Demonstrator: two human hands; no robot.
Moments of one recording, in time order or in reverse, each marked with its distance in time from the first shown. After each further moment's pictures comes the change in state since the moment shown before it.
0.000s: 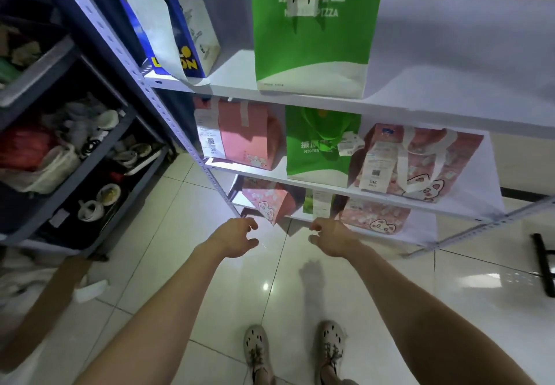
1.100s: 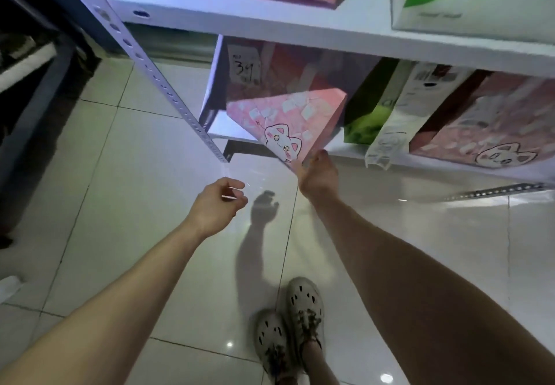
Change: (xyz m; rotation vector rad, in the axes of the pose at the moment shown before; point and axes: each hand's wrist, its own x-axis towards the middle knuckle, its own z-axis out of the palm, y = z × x) left_hand 0.274 -0.236 0.215 -0.773 0.022 -0.196; right_hand 0.350 0.007 0.285 0.449 0.433 0.318
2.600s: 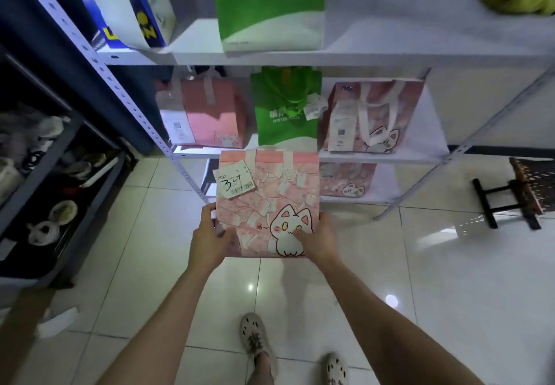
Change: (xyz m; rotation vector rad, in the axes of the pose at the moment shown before) left_hand -0.374 0.171 0.006 0.038 0.286 0.321; right_hand -0.332 -0.006 -0.326 0.433 0.064 0.036
